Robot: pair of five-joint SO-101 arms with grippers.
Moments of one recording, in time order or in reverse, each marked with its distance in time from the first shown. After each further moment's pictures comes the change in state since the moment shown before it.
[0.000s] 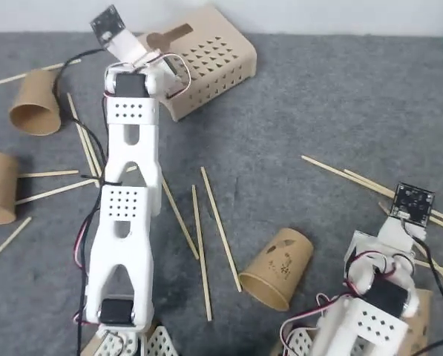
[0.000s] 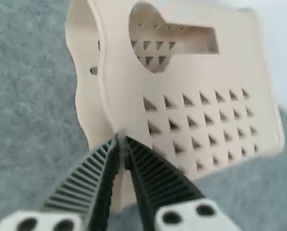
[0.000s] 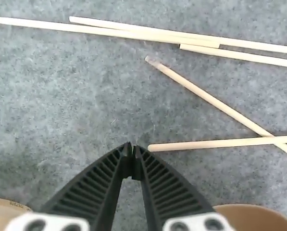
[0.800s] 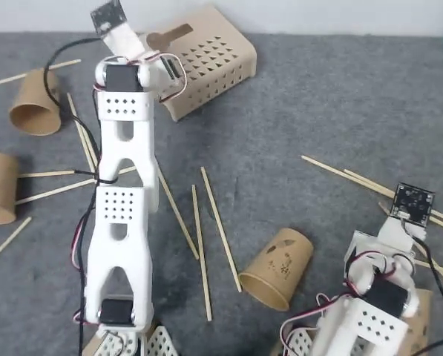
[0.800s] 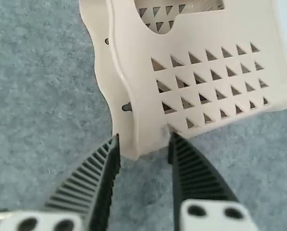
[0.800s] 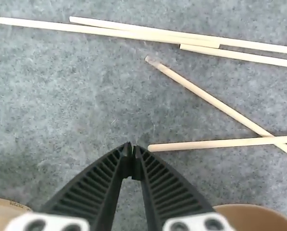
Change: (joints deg) left arm 0.2 -6.4 0.0 14.2 -5.7; right arm 0.0 0.0 0.0 0.1 0.0
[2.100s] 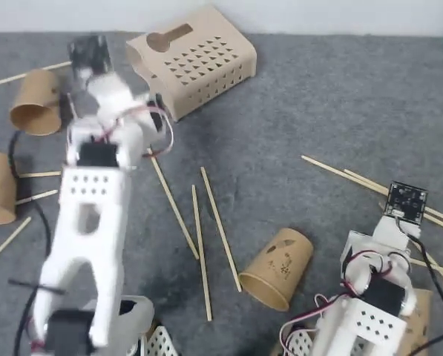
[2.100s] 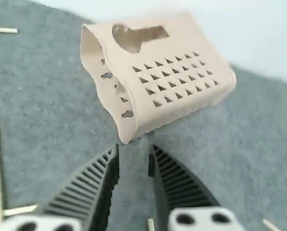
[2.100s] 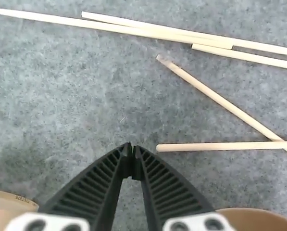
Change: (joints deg) left arm 0.4 -90.2 130.1 -58.2 -10.2; right arm -2.3 0.0 0.5 0.0 0.0
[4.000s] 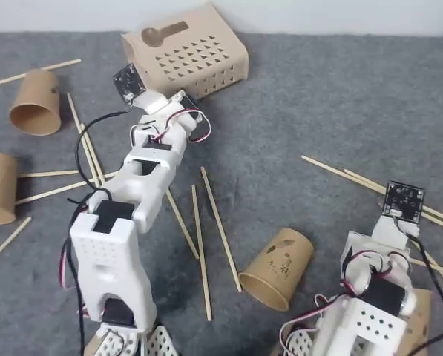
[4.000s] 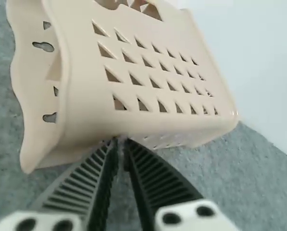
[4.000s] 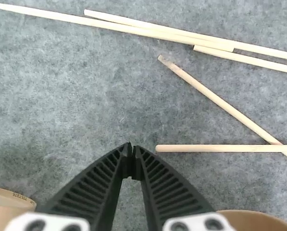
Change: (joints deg) left arm 5.0 51.4 -14.2 -50.7 19.7; right arm 0.0 0.0 0.0 0.0 1.8
